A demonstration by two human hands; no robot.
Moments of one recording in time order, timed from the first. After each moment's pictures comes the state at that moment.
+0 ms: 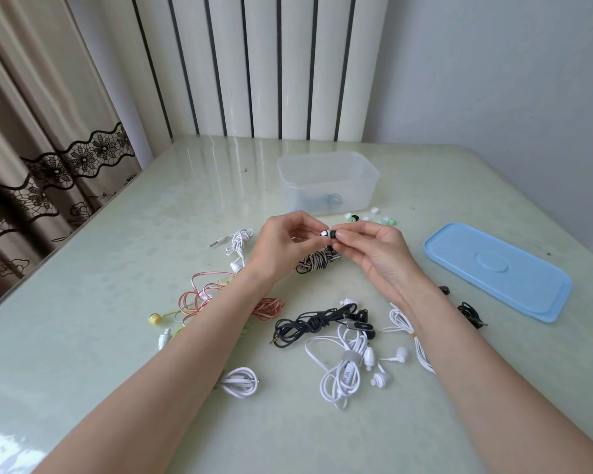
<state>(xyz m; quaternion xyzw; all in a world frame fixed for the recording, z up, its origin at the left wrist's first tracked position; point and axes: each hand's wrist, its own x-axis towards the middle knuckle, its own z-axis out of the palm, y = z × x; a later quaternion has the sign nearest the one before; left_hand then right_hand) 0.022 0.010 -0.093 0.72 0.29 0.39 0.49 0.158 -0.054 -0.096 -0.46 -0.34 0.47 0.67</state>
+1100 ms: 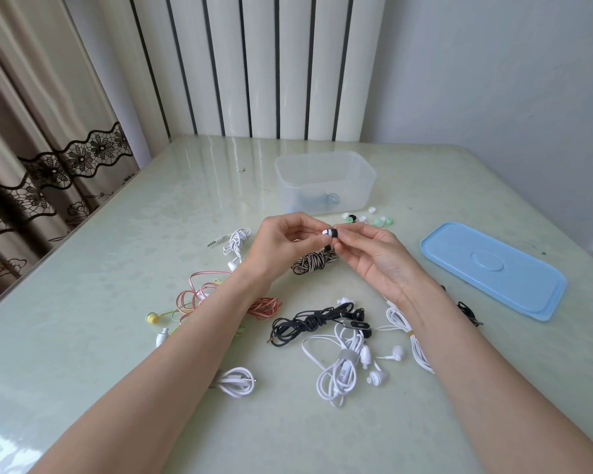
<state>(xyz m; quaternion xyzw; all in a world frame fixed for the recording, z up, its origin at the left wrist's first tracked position) 0.019 0.006 -0.093 0.69 0.25 0.39 0.56 0.157 -0.059 -0.092 -0.40 -0.27 0.56 0.67</state>
